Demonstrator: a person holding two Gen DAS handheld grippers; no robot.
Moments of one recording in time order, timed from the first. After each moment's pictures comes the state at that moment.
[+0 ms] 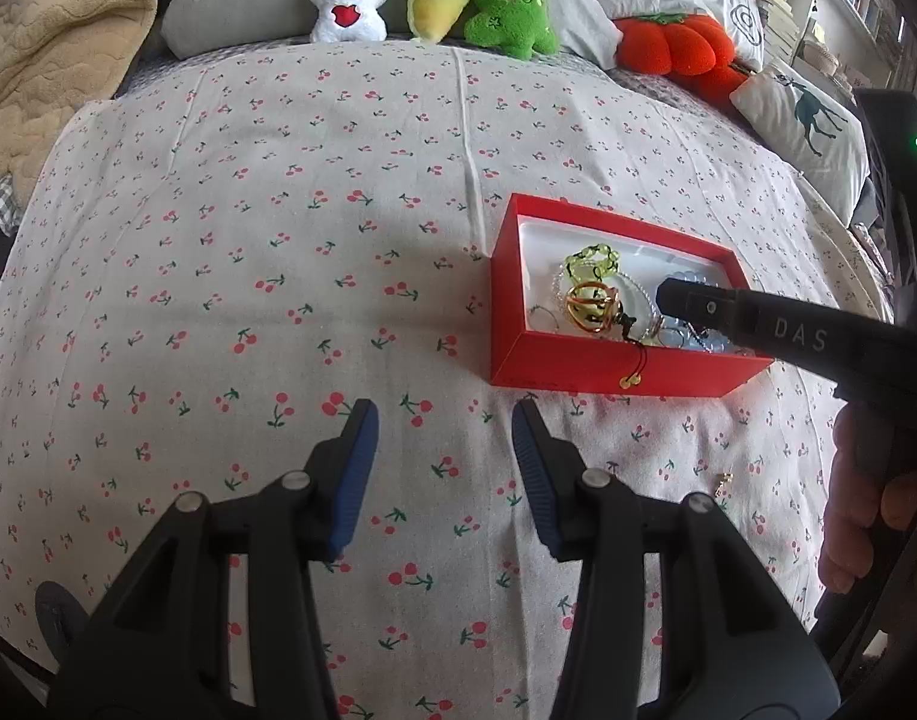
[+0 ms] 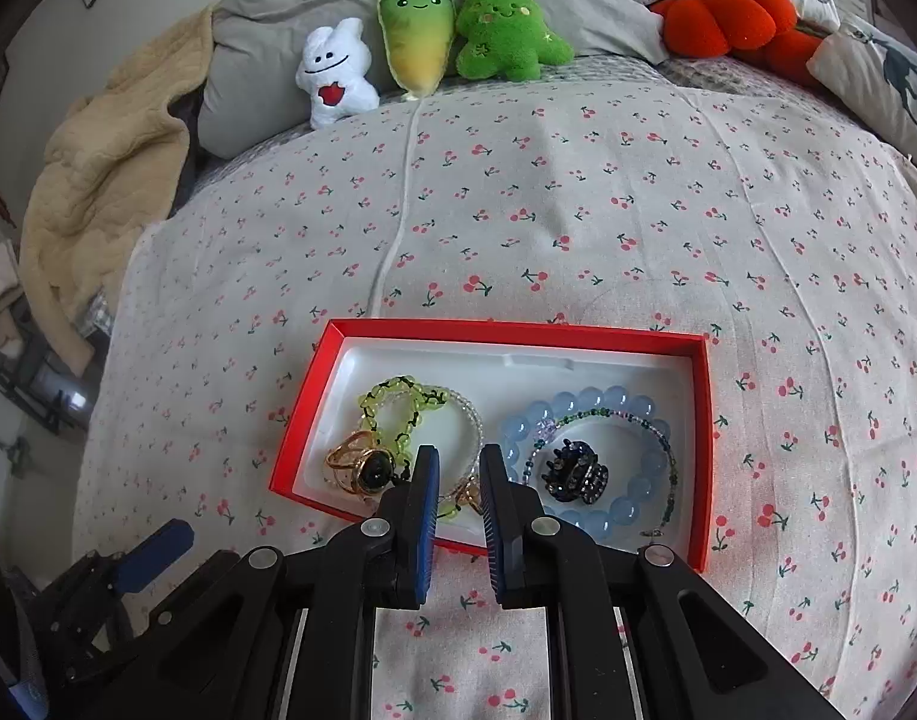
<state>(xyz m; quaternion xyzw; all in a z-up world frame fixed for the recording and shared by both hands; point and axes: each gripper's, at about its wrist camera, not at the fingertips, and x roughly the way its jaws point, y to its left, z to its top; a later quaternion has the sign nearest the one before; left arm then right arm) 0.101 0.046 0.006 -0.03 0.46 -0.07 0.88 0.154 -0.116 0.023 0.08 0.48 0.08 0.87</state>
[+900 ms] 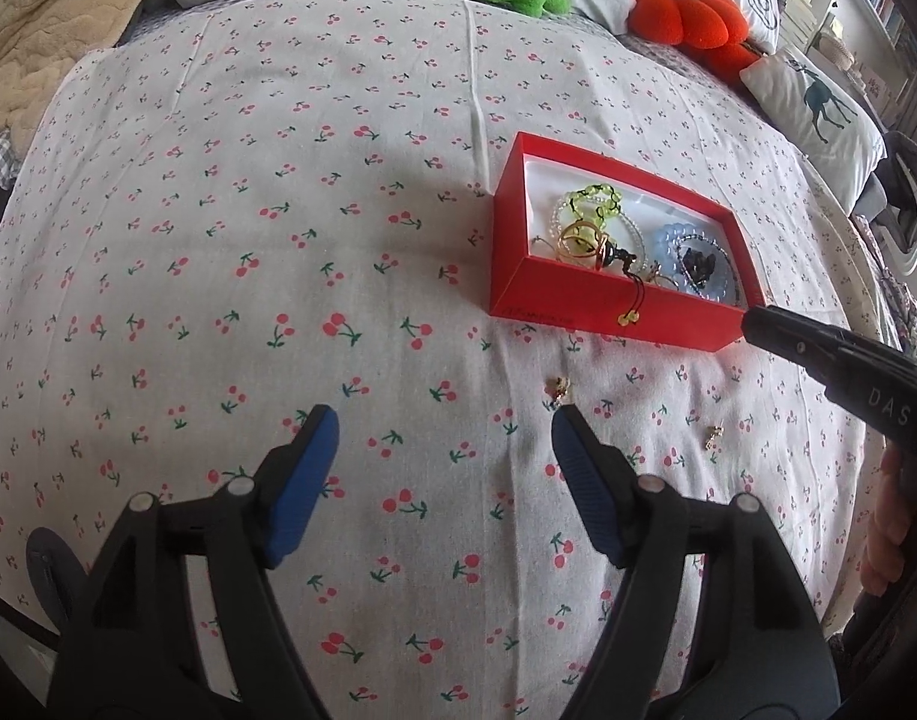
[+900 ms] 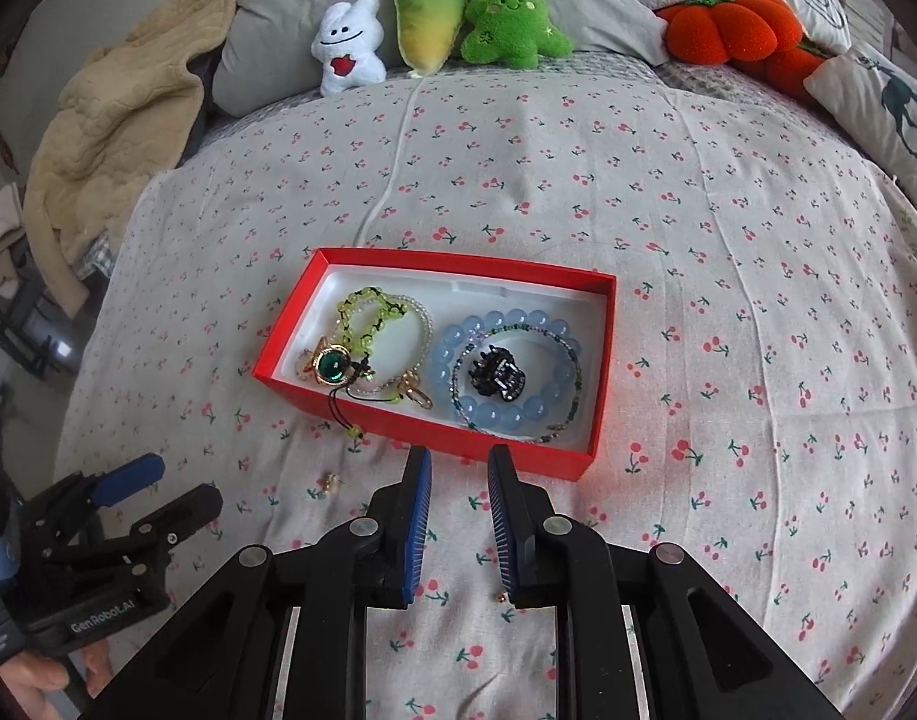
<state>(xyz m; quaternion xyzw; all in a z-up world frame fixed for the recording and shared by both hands) 0.087 0.051 0.000 -0.05 0.51 -0.07 0.85 0.104 -0.146 0.039 0.02 0.51 0.08 0.86</state>
